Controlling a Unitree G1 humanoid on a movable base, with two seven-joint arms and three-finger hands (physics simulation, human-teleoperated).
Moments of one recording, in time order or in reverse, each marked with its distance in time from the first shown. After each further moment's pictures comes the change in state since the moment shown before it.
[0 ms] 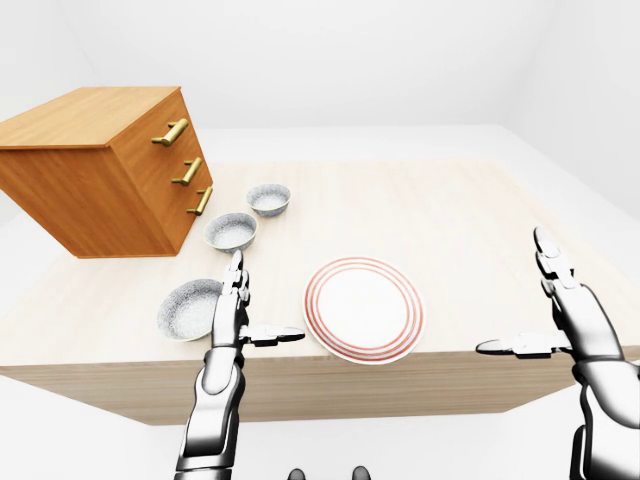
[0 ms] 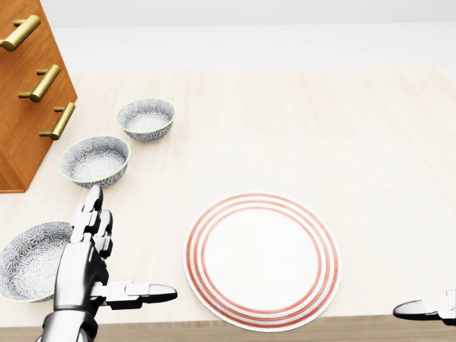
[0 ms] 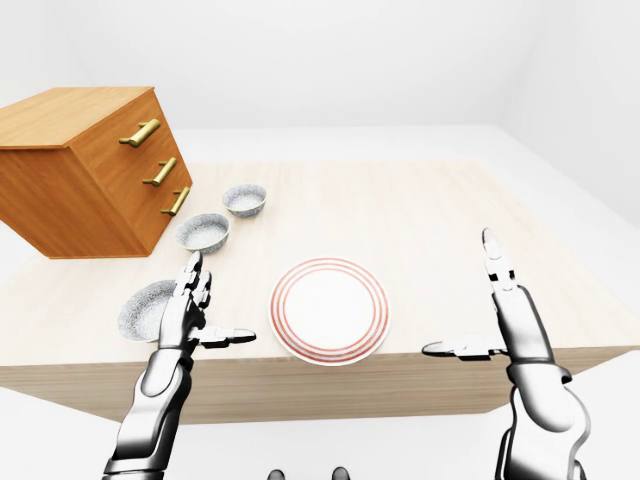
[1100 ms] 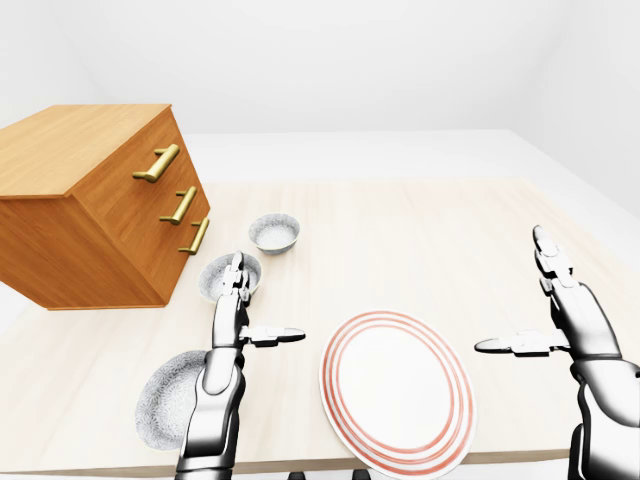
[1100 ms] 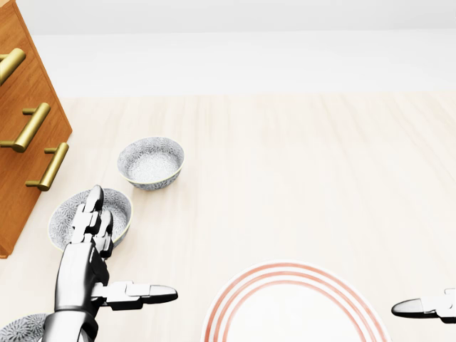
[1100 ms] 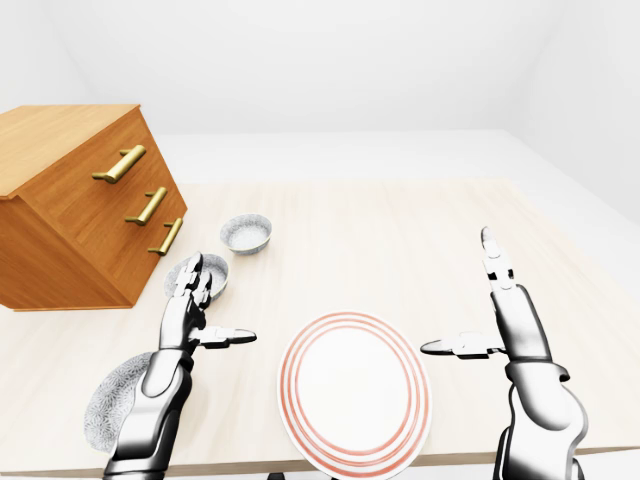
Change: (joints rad) left arm 0.002 -0.001 -0.003 0.003 0.002 -0.006 0.000; right arm -0.003 0.000 0.008 0.001 0.002 0.000 -0.009
